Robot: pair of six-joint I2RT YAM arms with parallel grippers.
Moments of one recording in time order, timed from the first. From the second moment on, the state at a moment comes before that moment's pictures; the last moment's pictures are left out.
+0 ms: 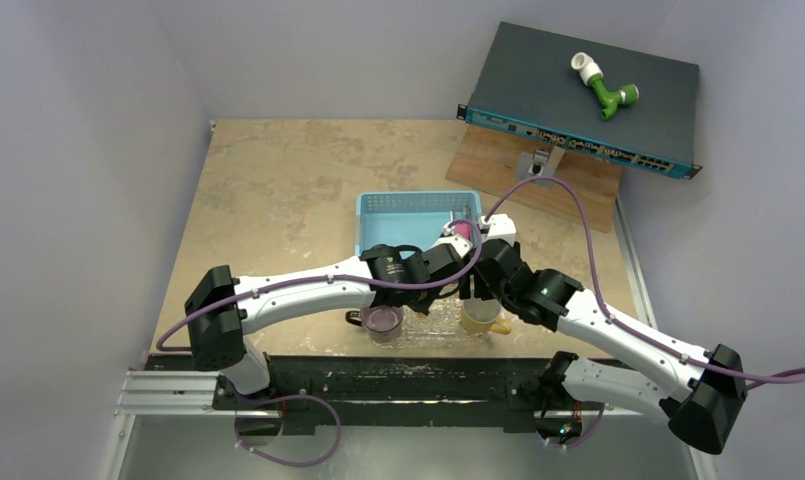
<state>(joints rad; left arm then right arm) -1.19 1.63 1.36 -0.82 -0.33 -0.44 0.85 0.98 0.76 -0.61 0.45 0.55</state>
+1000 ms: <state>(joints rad) -1.19 1.66 1.36 -0.82 -0.30 -0.44 0.84 0.98 0.74 -0.63 0.45 0.55</state>
